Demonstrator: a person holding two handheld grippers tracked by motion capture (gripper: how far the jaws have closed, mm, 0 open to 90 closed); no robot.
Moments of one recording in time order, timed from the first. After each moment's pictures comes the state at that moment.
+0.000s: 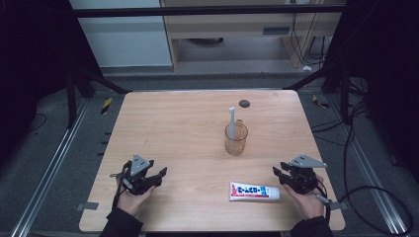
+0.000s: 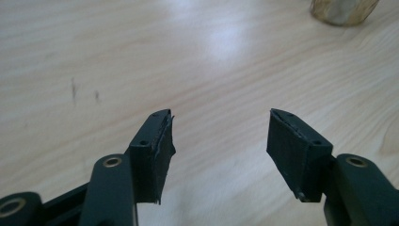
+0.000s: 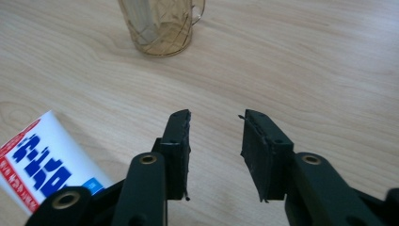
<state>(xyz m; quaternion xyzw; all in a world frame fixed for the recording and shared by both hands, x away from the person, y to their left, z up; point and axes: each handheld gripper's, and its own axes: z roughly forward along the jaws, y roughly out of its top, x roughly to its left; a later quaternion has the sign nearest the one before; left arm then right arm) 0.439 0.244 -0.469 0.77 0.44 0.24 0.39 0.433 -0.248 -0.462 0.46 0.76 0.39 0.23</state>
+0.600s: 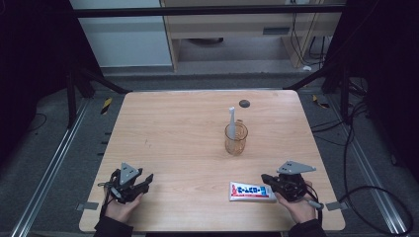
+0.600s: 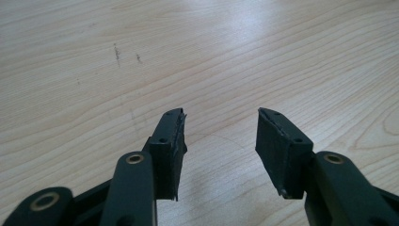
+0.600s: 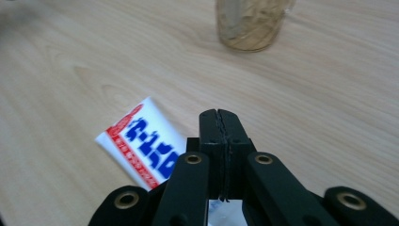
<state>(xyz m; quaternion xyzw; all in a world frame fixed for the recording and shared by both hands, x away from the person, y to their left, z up) 0.422 0.267 -0.475 0.77 0.45 0.27 0.35 0.414 -0.214 -0.454 0.41 0.80 0.41 0.16</state>
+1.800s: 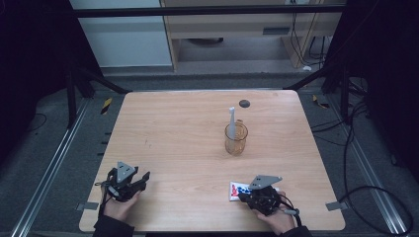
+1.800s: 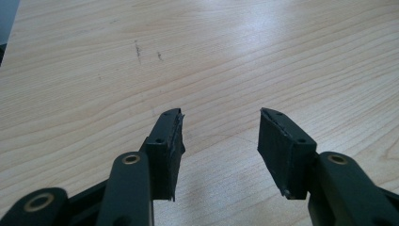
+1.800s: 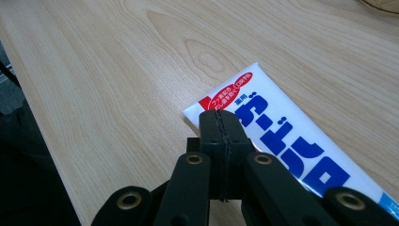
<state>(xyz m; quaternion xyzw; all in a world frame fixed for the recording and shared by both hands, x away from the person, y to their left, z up) 0.427 0.276 -0.477 0.76 0.47 0.28 0.35 0.399 -0.153 -0.484 0.34 0.86 0.38 0.09</state>
